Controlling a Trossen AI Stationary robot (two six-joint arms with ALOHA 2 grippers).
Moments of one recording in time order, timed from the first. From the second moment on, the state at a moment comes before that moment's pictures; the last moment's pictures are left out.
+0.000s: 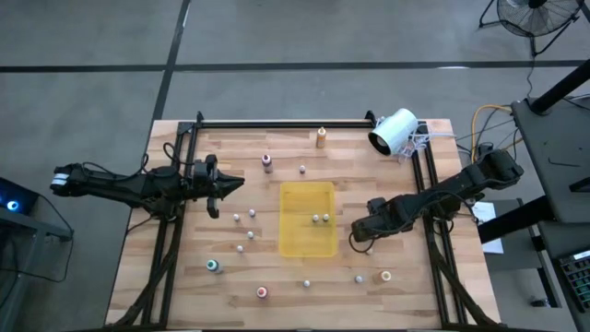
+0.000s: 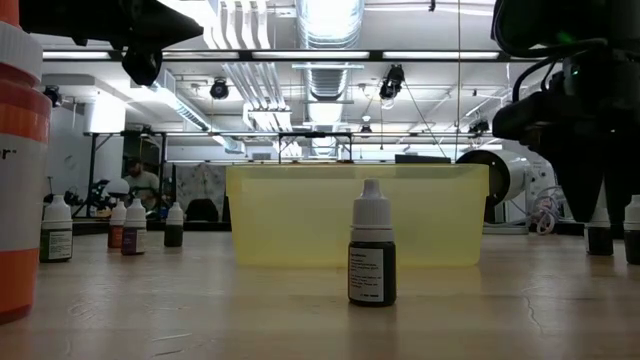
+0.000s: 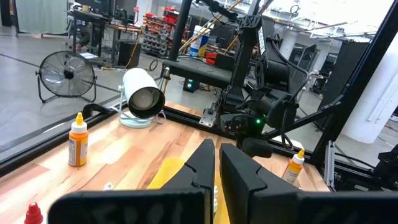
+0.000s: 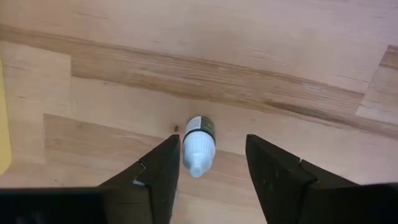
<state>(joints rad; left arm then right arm) -0.10 0.53 0.37 0.20 -0.28 -0.26 0.33 1.44 0.77 -0.82 0.02 1.74</state>
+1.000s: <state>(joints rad) -0.10 0.53 0.37 0.20 -0.28 -0.26 0.33 1.44 0.77 -0.77 0.00 1.70</state>
